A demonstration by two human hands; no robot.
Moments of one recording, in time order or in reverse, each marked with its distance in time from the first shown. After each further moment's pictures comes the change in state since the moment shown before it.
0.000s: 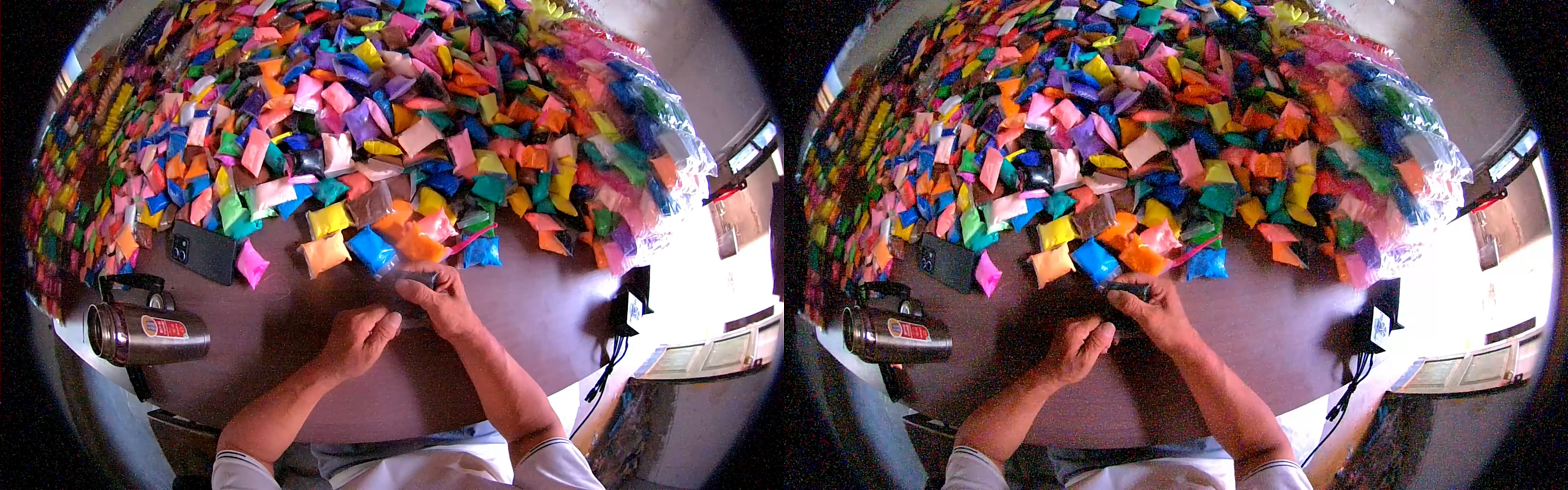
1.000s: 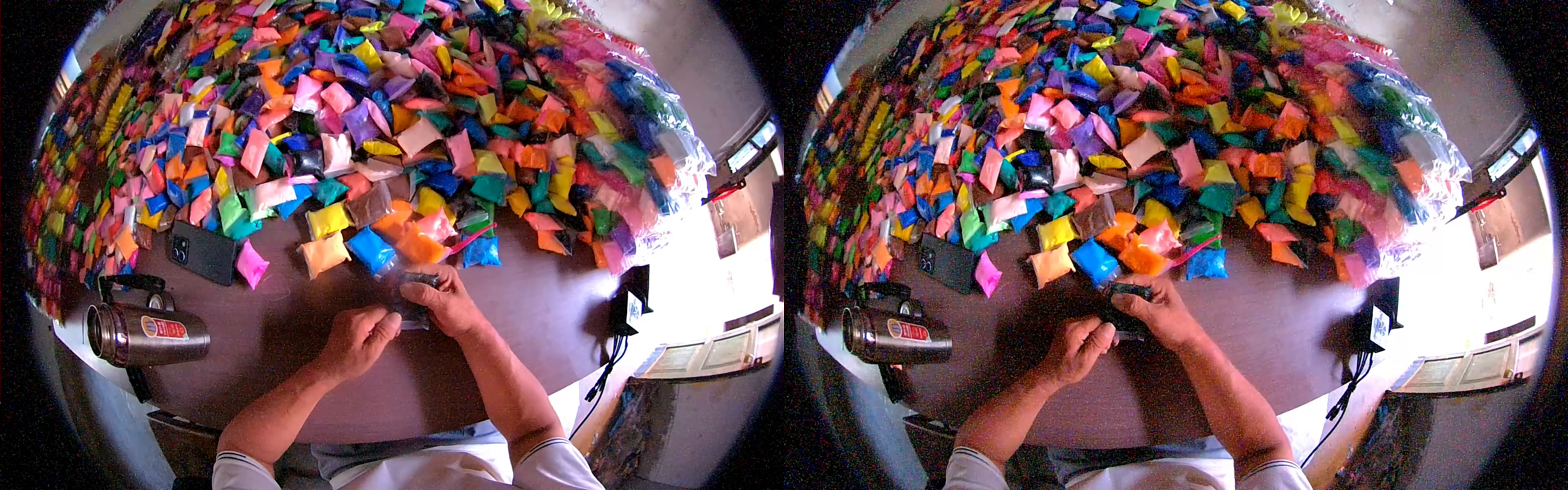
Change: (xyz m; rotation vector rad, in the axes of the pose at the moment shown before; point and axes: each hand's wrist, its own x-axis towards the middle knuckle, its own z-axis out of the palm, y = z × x) left_hand -0.001 -0.005 0.004 -0.078 0.014 0.003; right_hand 0.000 -0.001 -0.010 0.099 -0.113 0.114
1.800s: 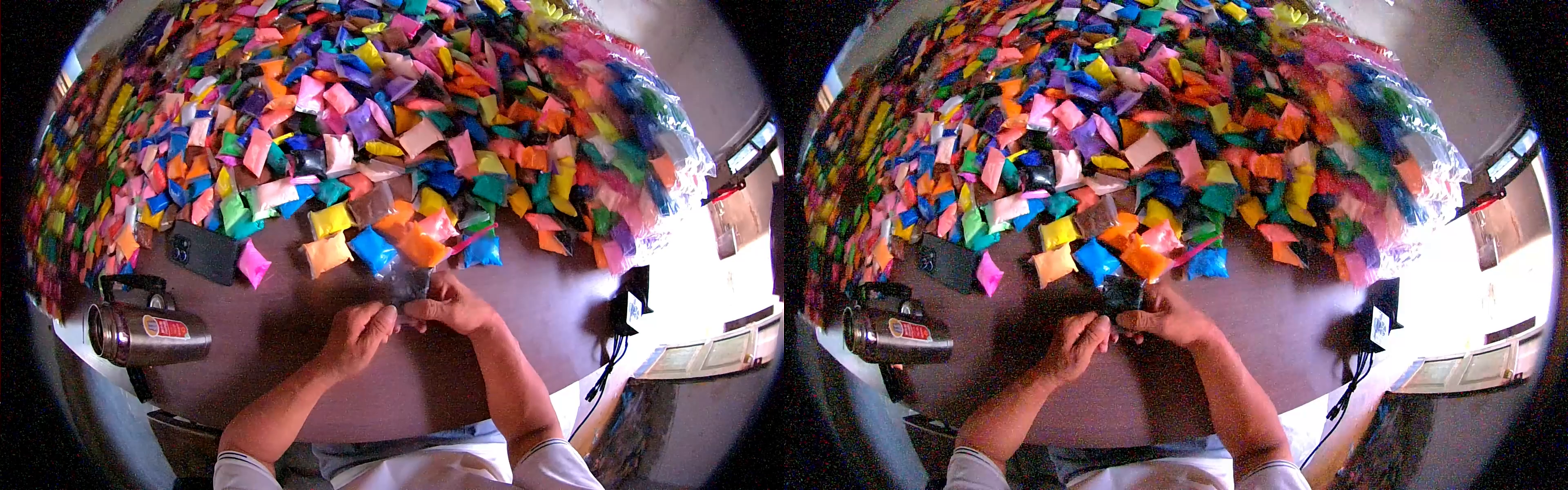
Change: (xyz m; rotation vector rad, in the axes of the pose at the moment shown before) left_hand 0.000 -0.004 -0.005 -0.106 -0.016 -0.099; right_hand -0.006 -0.028 -0.009 -0.125 -0.248 0.160
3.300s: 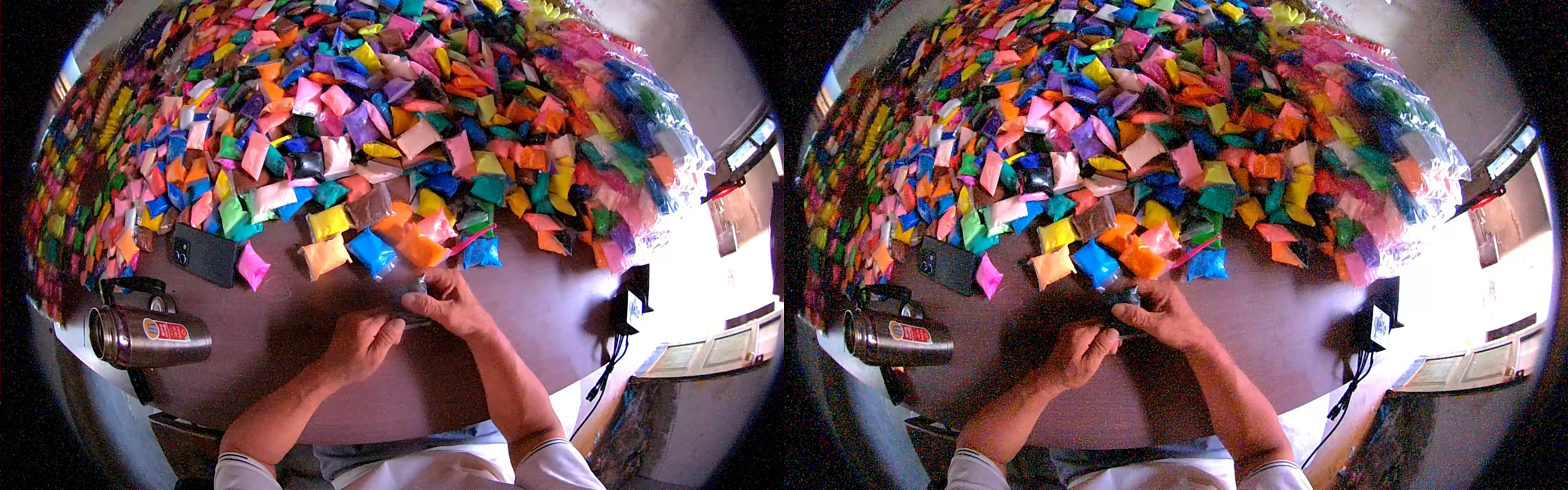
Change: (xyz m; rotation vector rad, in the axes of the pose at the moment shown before) left_hand 0.000 0.009 0.005 0.197 -0.023 0.169; right_hand 0.002 0.006 0.009 -0.043 0.181 -0.162
